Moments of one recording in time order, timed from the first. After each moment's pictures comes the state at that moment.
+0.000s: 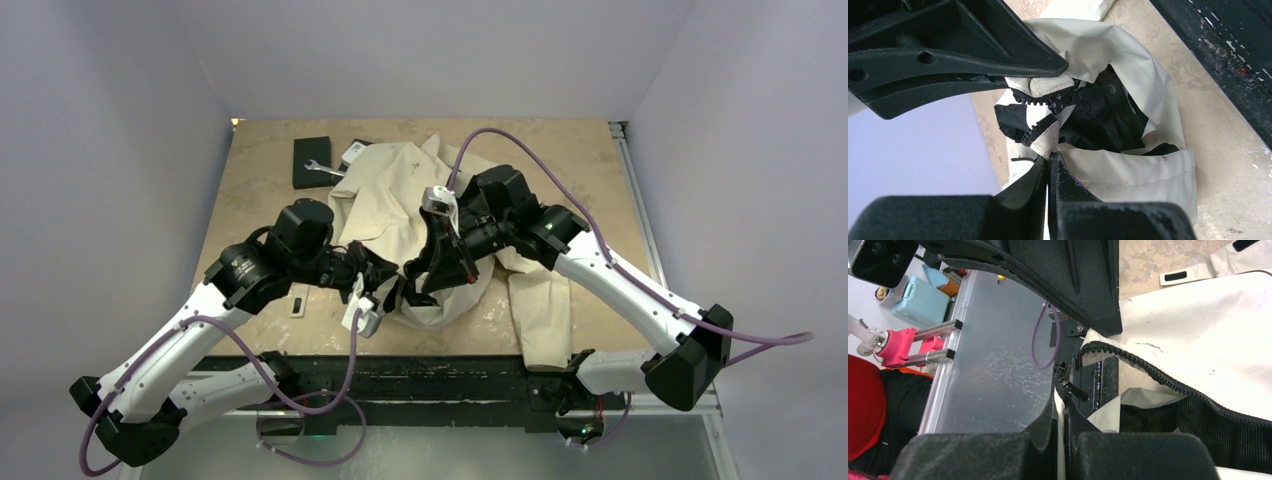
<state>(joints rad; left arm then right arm) -0.74 0.95 1.16 -0.88 0.64 1.43 0.73 1.30 1.25 -0.60 -1.02 -0.05</state>
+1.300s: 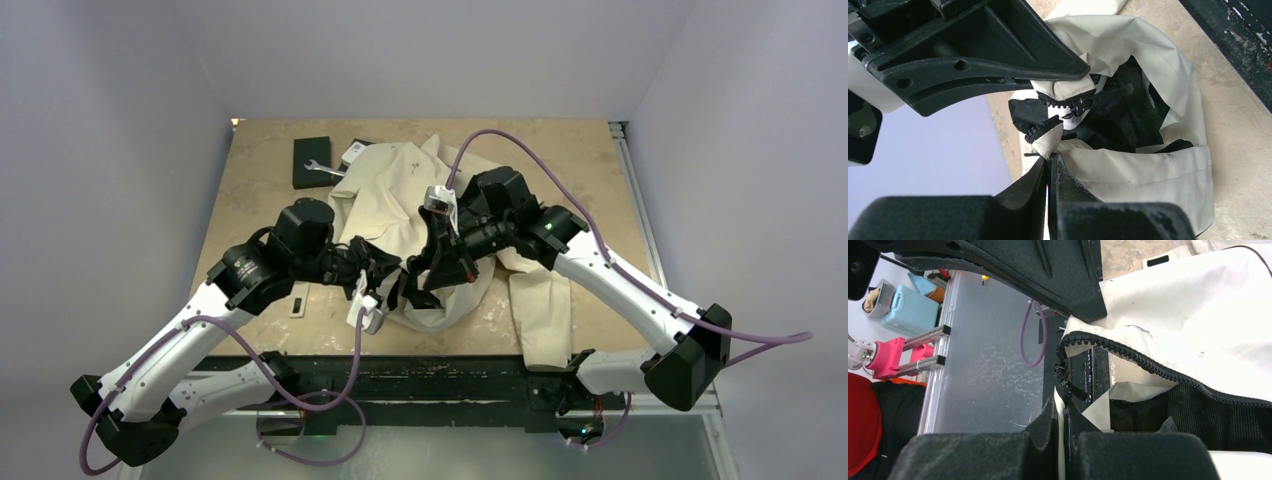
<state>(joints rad) -0.75 0.95 1.15 -0.80 0.60 1.42 0.72 1.30 1.23 -0.60 -0.96 -0.02</state>
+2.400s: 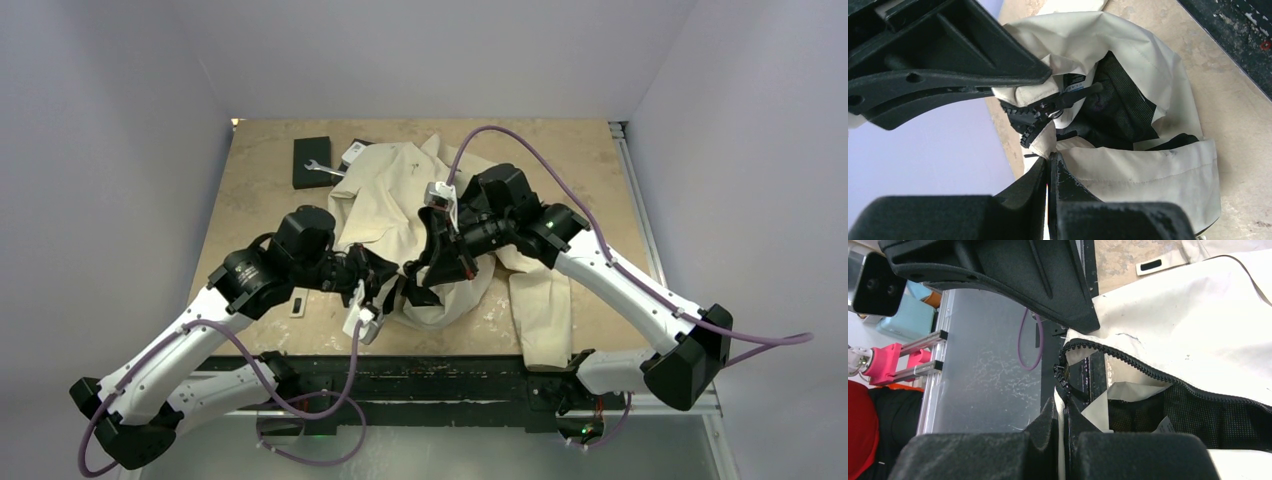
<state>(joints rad) -0.76 0.93 1.11 -0.82 0.59 1.50 0.72 1.30 1.25 -0.60 -0.94 -0.01</state>
